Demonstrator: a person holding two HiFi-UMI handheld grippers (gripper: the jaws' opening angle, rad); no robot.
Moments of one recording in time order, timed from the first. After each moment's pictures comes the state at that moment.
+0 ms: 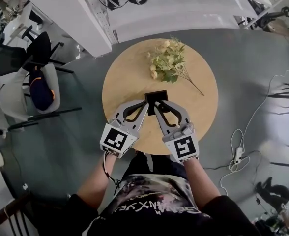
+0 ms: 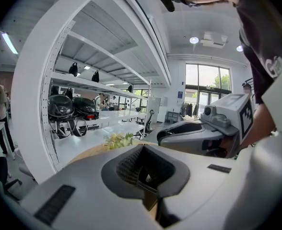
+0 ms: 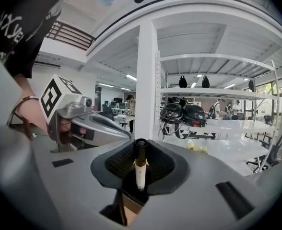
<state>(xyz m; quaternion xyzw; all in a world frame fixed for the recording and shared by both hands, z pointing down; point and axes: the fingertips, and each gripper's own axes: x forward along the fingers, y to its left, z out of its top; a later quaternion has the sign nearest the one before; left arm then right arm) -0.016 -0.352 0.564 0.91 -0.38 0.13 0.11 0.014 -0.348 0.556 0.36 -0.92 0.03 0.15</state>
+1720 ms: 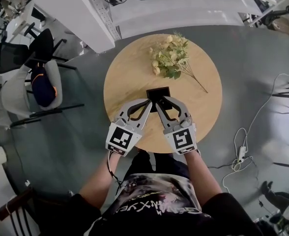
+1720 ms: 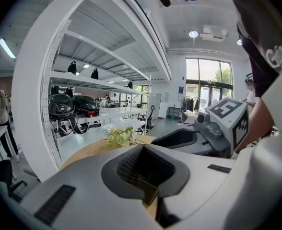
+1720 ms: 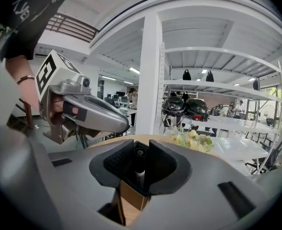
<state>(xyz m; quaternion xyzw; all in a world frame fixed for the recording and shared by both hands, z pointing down) -0.008 -0.345 0.592 0.90 -0.39 0.16 0.11 0.017 -0.350 0.613 0.35 -0.92 0.03 0.19</state>
